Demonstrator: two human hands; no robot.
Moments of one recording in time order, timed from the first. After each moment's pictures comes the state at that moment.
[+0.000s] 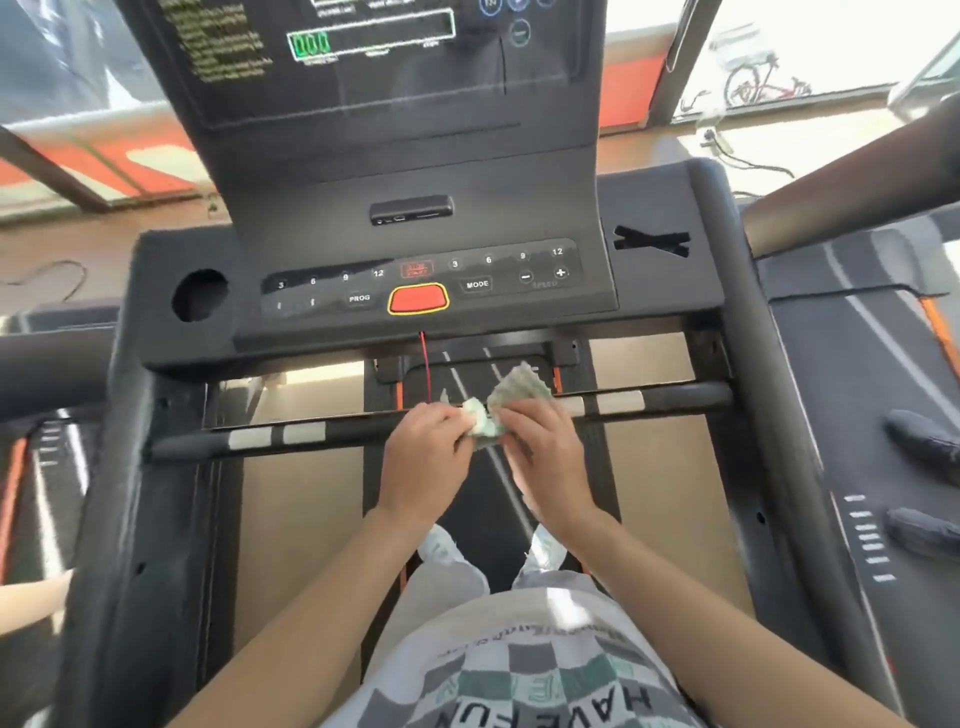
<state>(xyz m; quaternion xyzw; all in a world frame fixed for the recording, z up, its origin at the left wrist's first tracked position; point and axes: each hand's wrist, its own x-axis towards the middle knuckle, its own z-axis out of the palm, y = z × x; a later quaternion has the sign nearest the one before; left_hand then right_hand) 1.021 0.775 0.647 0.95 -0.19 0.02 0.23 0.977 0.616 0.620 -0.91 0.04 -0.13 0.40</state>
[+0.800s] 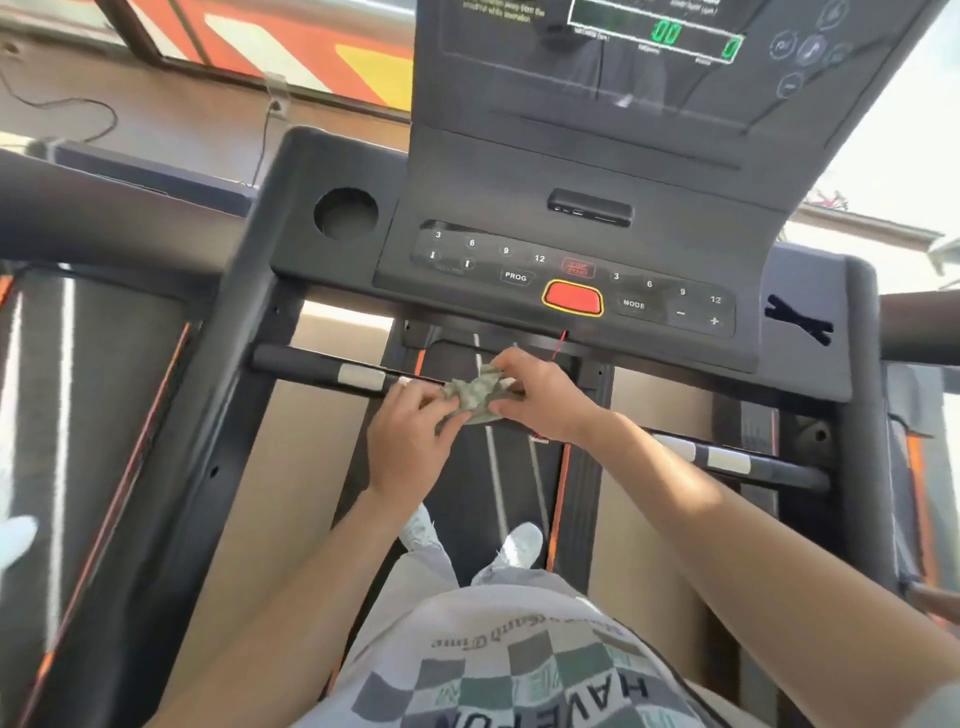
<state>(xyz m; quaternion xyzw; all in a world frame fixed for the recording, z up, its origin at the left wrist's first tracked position) 1.025 0.916 0.602 0.95 -0.02 0.13 0.29 1.103 0.722 0.642 -0.90 -0.11 0.28 0.32</state>
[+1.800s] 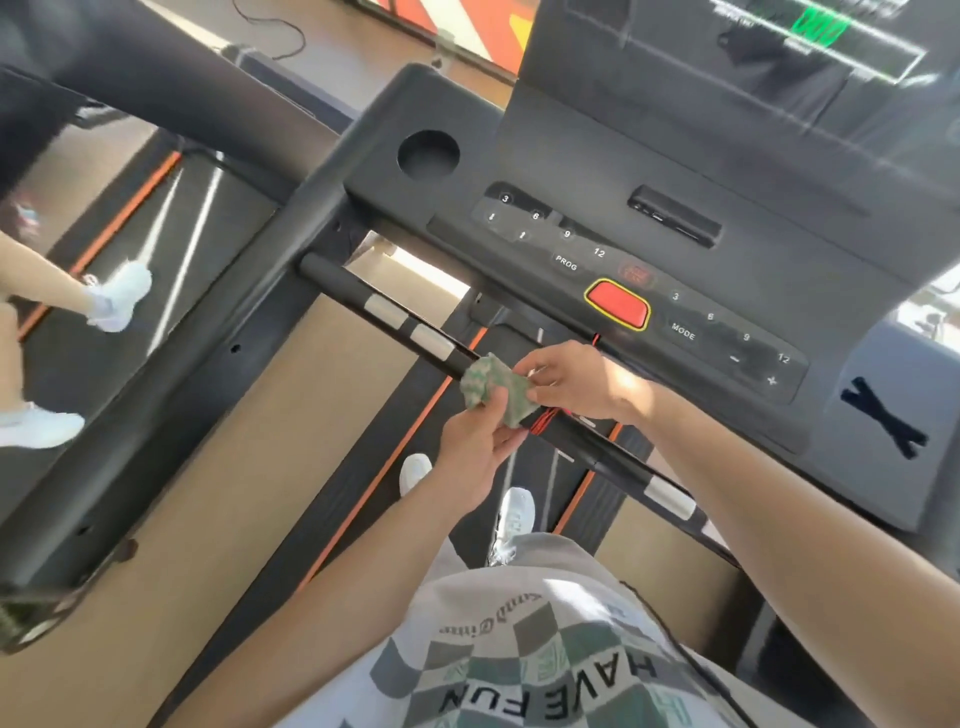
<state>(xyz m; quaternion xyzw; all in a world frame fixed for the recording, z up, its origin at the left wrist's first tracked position) 1.014 0.796 0.615 0.32 0.44 -0.08 0.83 1.153 0.681 0.646 -0.83 -0.30 0.39 0.24</state>
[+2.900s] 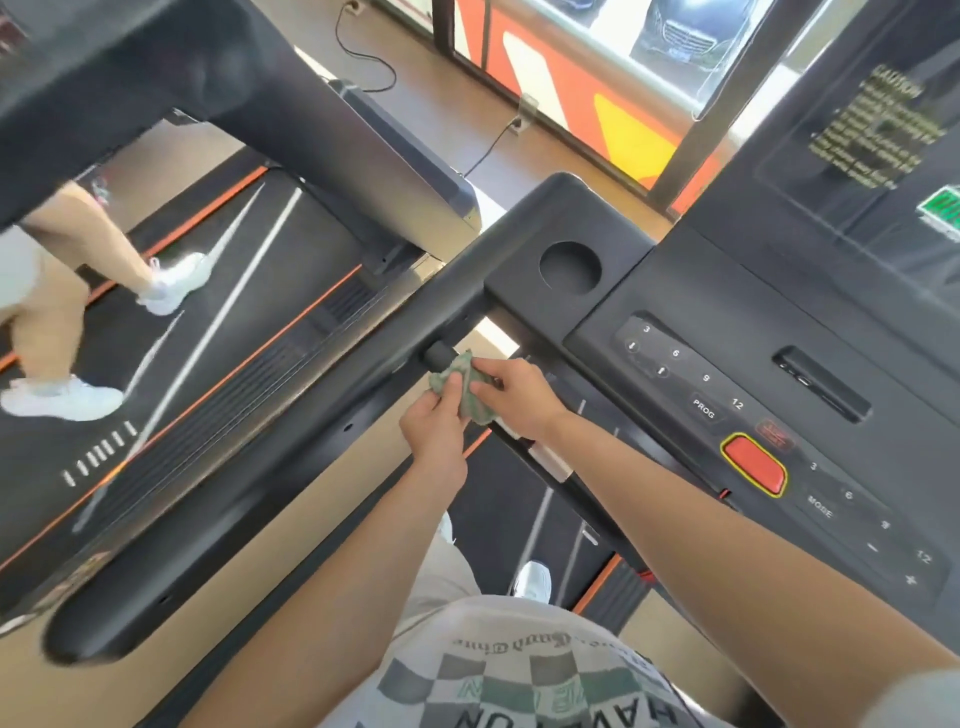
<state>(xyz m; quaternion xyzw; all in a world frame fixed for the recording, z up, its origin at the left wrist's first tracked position) 1.068 0.990 0.603 0.31 0.56 0.20 0.74 1.164 0.920 0.627 -0.83 -0.31 0.35 0.31</state>
